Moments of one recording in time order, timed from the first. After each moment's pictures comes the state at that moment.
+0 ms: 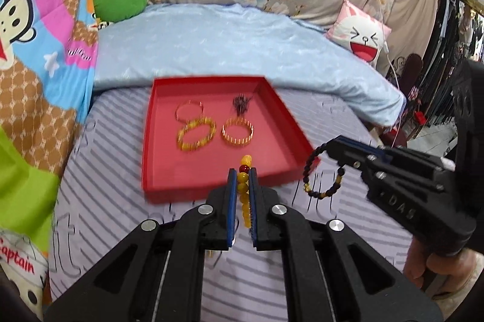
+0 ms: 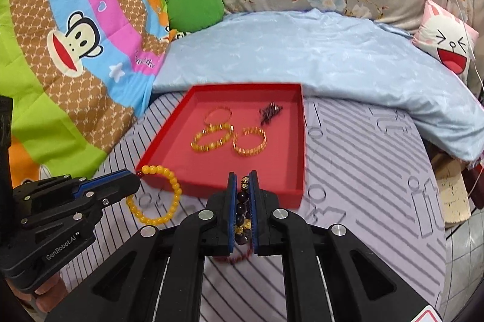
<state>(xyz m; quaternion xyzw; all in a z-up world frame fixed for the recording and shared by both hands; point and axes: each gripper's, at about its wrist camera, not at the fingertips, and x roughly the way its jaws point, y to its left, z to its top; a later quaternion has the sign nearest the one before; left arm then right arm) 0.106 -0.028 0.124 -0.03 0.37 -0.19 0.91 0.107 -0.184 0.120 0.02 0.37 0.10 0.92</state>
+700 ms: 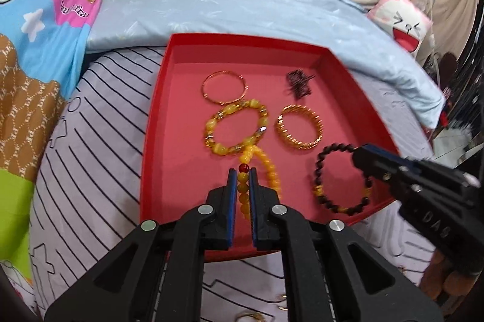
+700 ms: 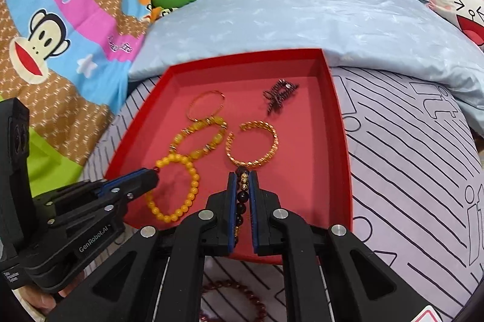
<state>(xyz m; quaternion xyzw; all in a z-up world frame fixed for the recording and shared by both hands) 0.207 -0.019 0.035 -0.02 0.45 -0.13 0.88 0.196 -0.175 0.042 0.06 0.45 0.10 0.89</state>
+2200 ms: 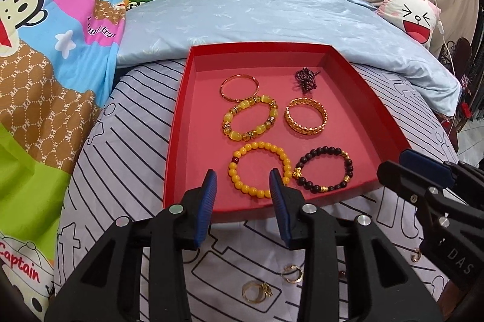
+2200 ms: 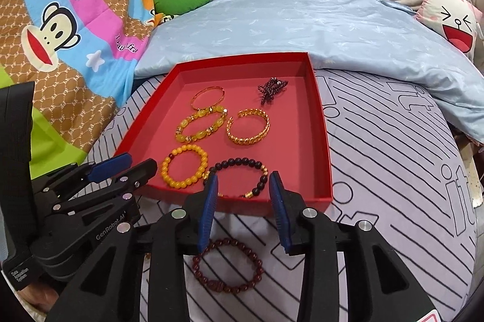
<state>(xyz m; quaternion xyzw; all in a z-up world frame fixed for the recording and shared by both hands) 0.163 -0.024 0.051 0.02 0.42 -0.08 0.90 0.135 -0.176 0.058 0.04 0.41 0.09 0.90</state>
